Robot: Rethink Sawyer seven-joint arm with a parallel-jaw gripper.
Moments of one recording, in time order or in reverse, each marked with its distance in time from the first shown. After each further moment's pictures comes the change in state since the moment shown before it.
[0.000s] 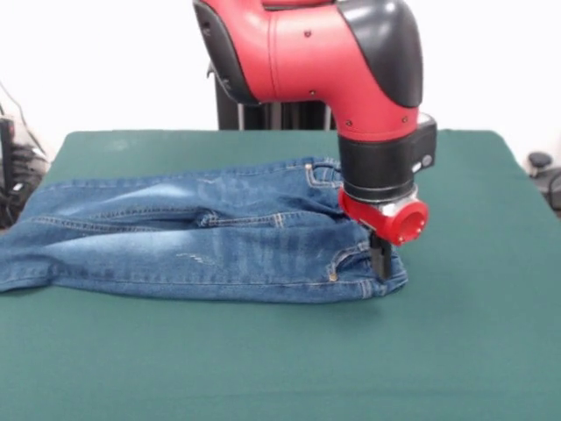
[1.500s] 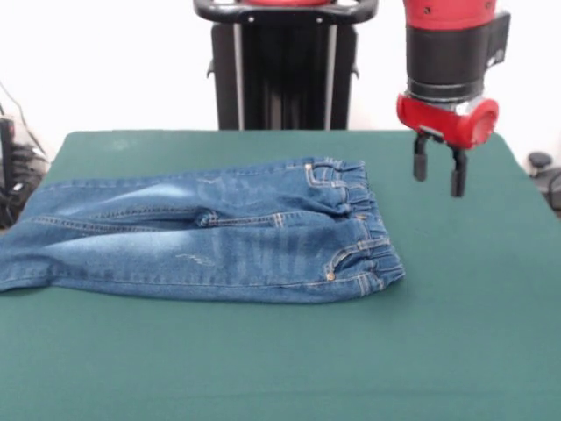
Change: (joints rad) arm 0.128 -0.244 -0.044 0.151 0.053 0.139 0.000
